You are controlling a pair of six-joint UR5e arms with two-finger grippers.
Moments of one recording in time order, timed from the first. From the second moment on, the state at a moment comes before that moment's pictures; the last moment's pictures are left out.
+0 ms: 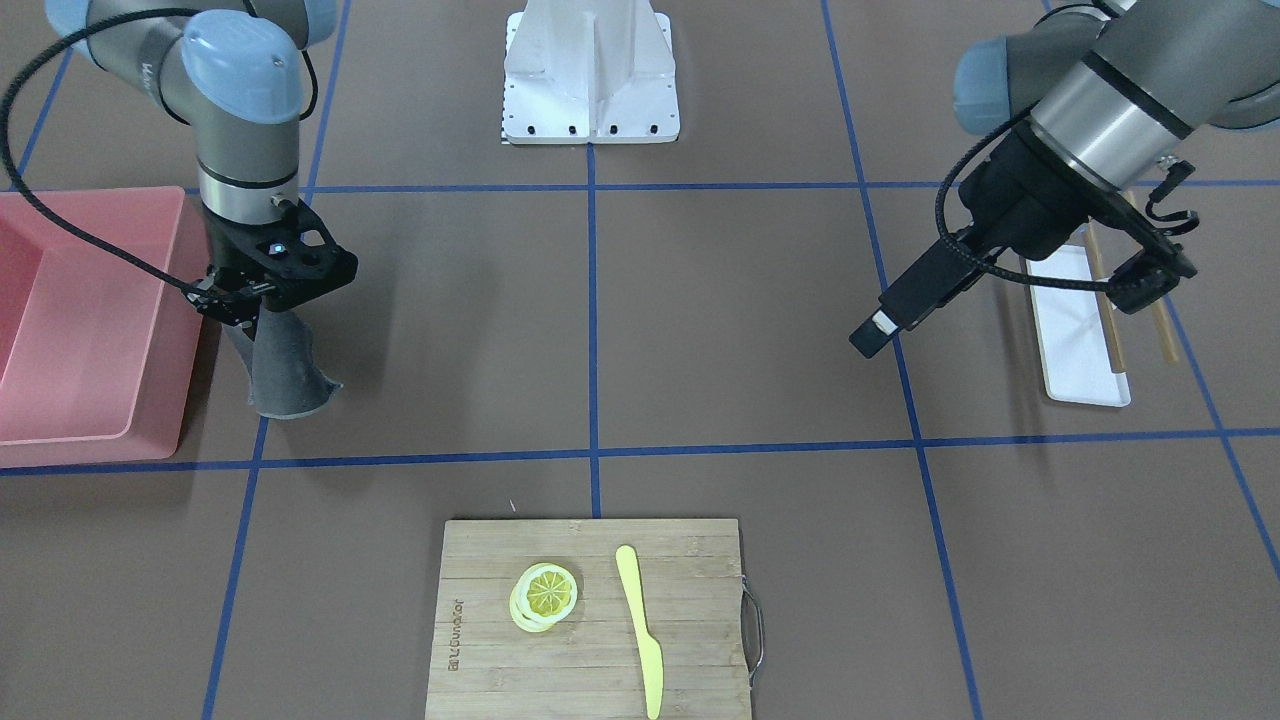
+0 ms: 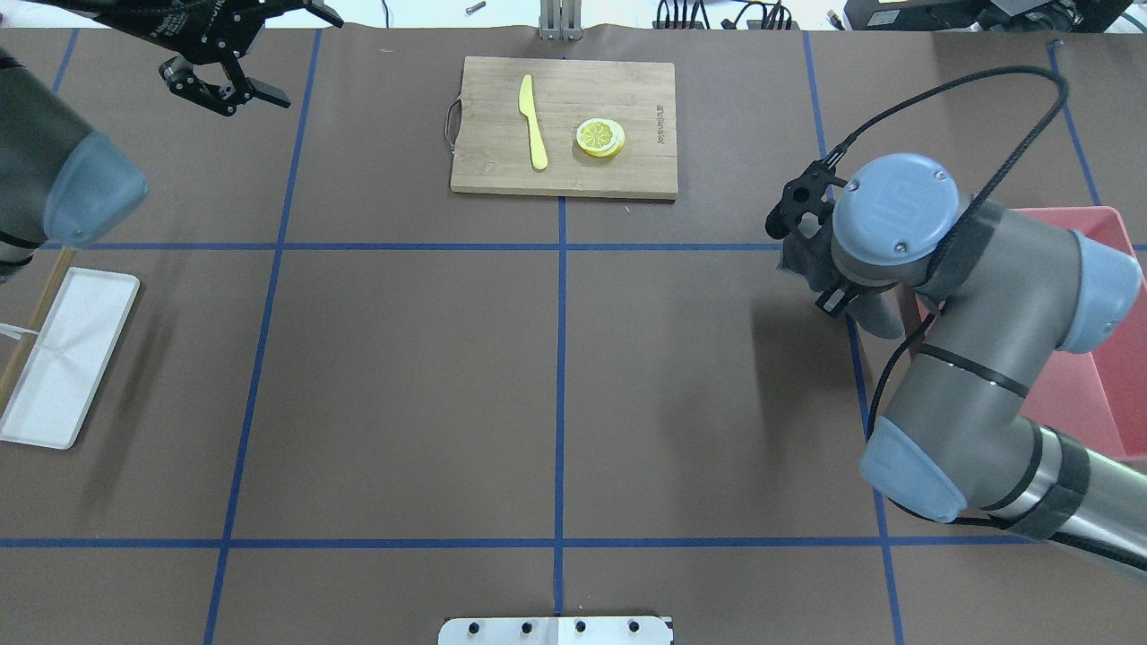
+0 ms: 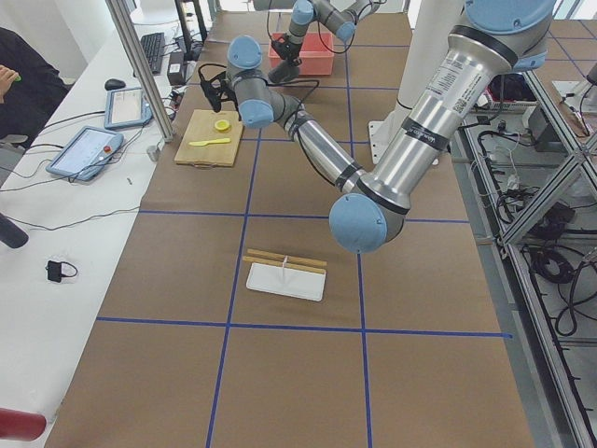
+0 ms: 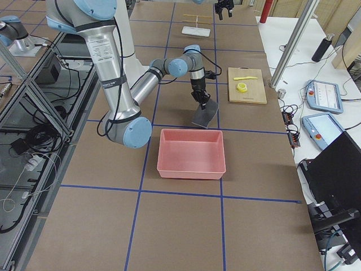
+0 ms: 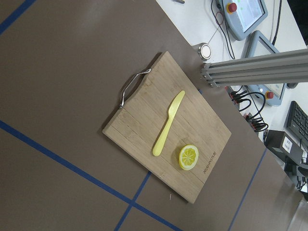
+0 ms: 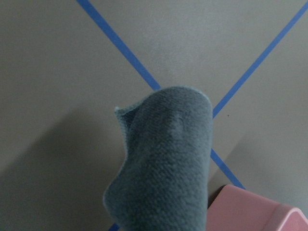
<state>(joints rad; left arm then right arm) -1.08 -2.11 -1.74 -2.10 -2.29 -1.81 0.64 -1.20 1.92 -1.86 1.59 0.21</state>
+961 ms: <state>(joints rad) -1.11 -2.04 -1.73 -2.16 -2.30 -1.74 0.58 -1.07 1.72 -1.84 1.68 0.22</state>
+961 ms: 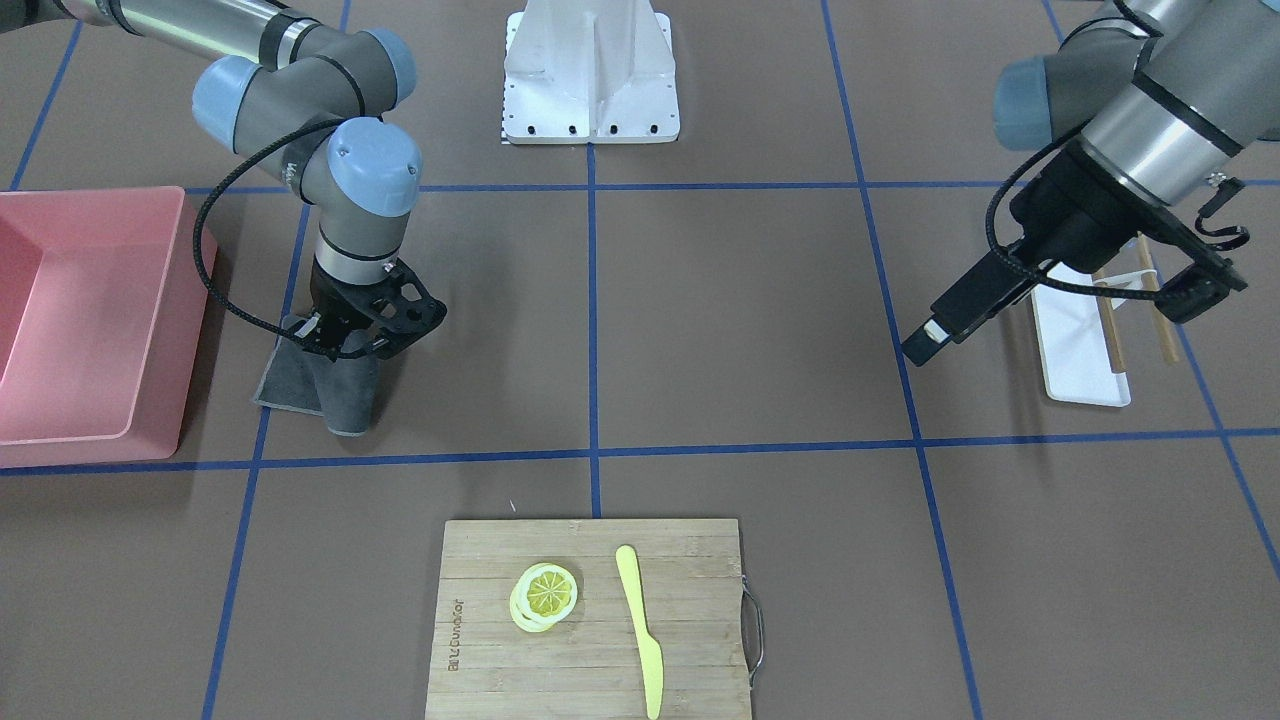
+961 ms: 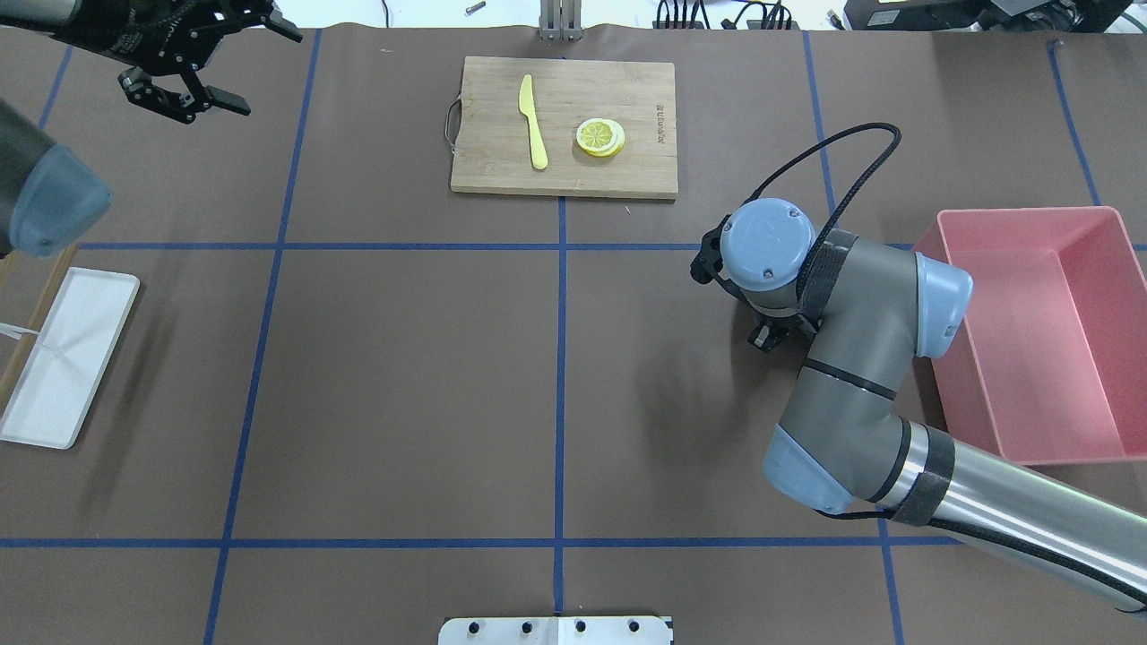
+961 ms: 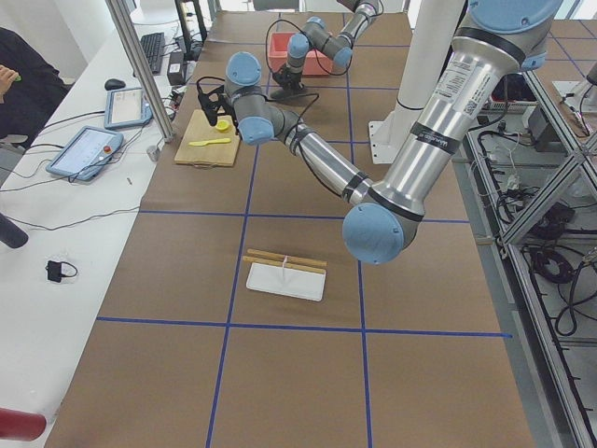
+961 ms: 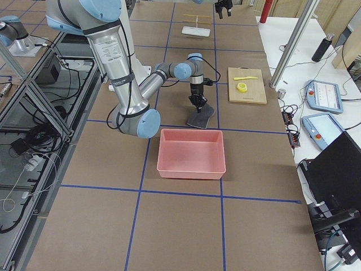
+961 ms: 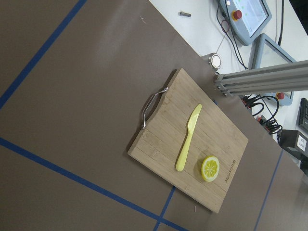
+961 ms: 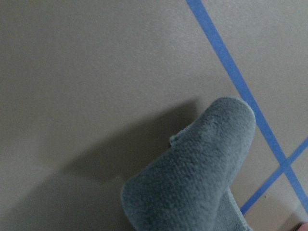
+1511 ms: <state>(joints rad) -1.14 -2.04 -1.72 -2.16 -2.30 -1.71 0.56 -1.07 1.72 -1.72 1.88 0.35</state>
